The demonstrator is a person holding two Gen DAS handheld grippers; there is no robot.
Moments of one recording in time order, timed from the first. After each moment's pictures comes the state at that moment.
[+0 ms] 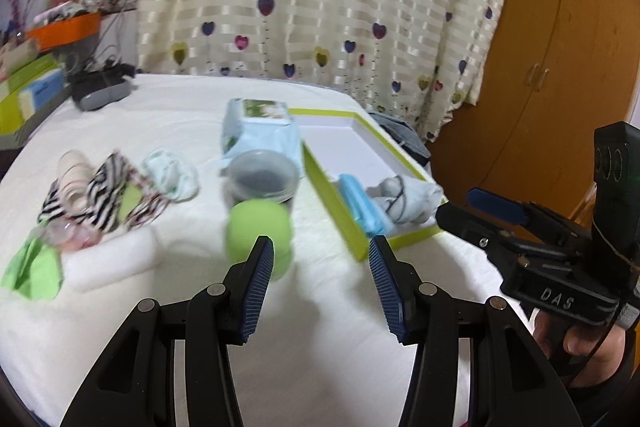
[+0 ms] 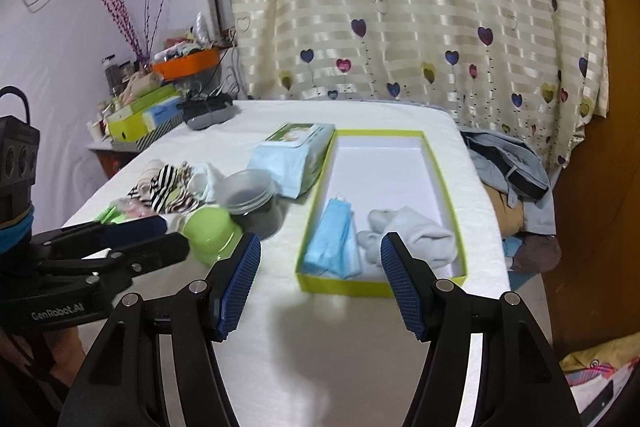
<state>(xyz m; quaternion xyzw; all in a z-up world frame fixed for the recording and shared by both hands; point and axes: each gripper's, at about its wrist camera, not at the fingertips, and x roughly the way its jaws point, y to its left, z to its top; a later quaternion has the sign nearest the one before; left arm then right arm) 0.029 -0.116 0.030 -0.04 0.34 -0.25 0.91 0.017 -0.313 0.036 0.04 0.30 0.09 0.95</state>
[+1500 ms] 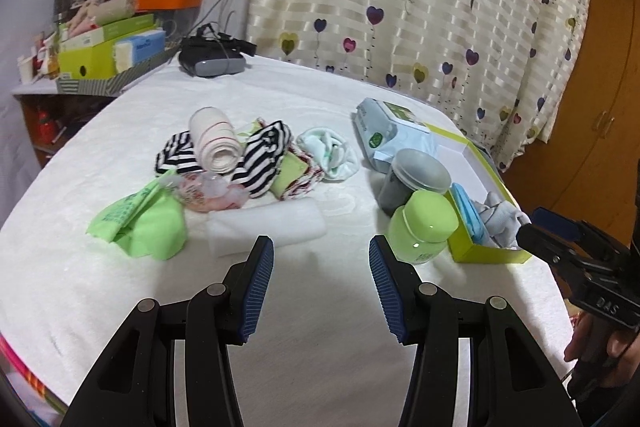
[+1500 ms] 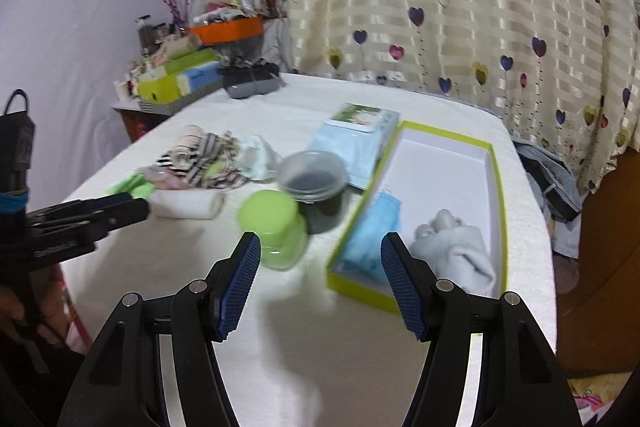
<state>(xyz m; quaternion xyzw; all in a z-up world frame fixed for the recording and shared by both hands) 0.035 -0.005 0.009 -0.09 0.35 -0.12 0.93 0.030 -0.246 0.033 -0.01 0.32 0.15 0.94</state>
